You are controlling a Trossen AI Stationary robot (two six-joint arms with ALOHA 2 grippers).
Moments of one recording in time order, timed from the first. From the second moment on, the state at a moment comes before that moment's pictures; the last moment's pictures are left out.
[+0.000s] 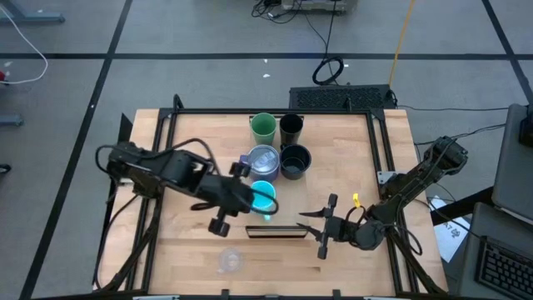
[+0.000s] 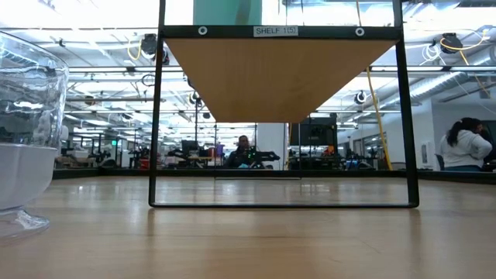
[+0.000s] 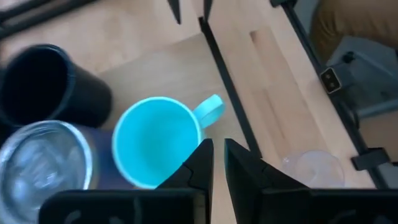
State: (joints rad) left arm -0.35 1.76 2.13 -1.33 -0.11 0.04; right arm 0.75 1.45 0.71 0.61 0.99 0.00
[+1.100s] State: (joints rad) left arm -0.71 1.27 1.28 -0.84 -0.45 -0.28; right arm 0.81 1.49 0.93 0.49 1.00 0.09
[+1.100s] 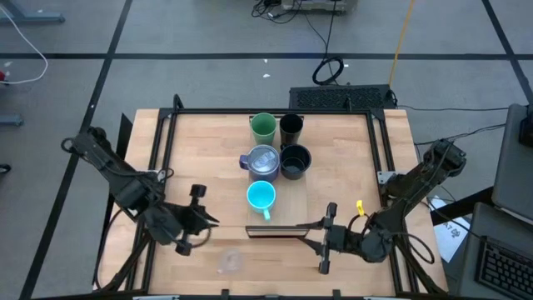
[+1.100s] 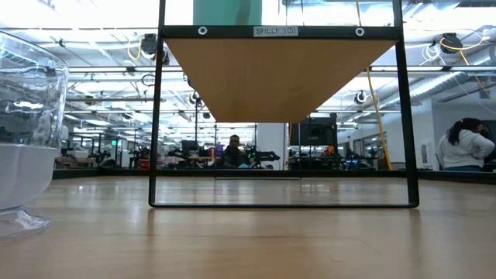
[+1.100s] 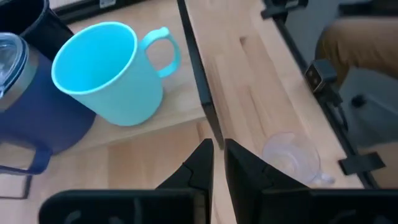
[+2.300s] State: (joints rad) left arm -0.86 1.10 0.92 -0.55 -0.68 -0.41; right arm 0.80 2.08 1.60 0.36 0.91 0.15
